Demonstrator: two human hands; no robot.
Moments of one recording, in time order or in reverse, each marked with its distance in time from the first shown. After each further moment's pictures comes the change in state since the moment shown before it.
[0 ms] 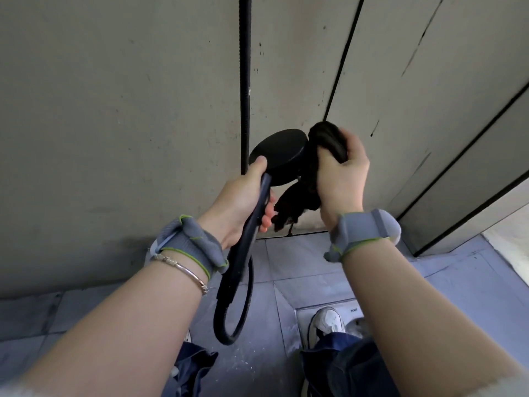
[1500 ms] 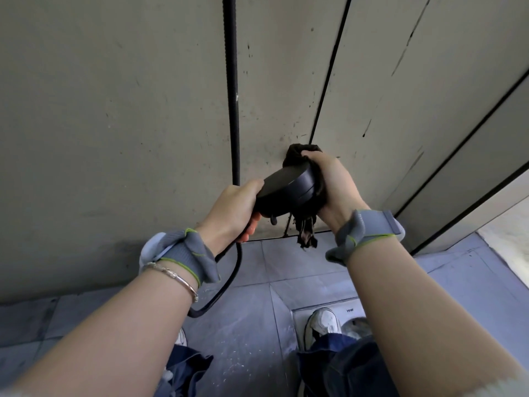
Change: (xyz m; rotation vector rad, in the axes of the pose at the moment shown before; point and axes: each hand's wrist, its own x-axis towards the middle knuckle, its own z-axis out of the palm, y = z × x) left_hand 0.003 -0.013 0.005 0.294 0.108 0.168; right_hand 0.016 0.009 -0.011 0.339 -0.307 0.589
